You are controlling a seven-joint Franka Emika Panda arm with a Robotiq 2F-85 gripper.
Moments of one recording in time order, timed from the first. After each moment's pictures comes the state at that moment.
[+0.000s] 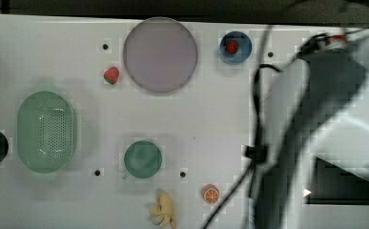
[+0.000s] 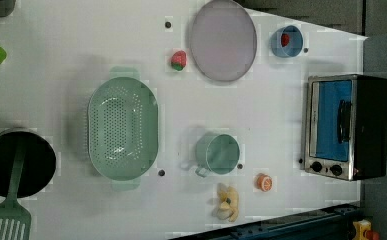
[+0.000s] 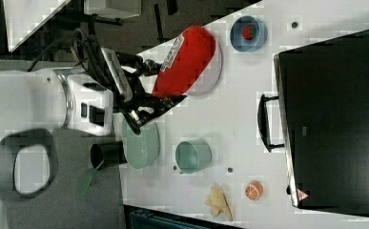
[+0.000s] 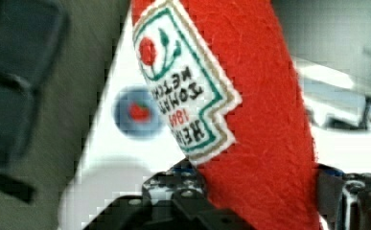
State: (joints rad) arm -0.04 0.17 -0.36 -1.55 0.13 0.20 0.04
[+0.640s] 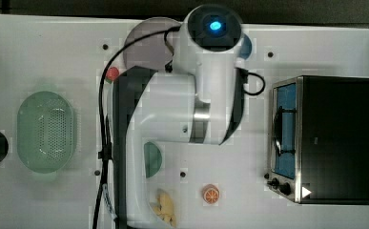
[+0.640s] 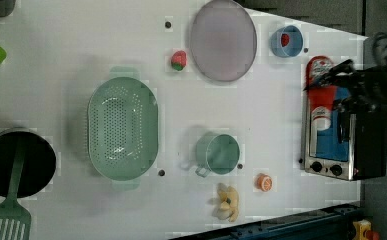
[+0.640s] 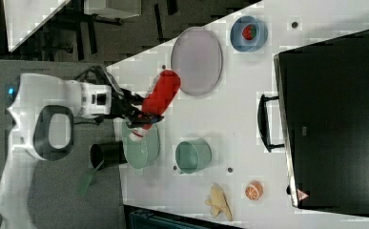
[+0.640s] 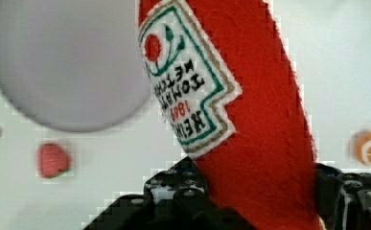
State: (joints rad) arm 0.09 0.18 -0.10 -1.86 0.08 0.29 0.04
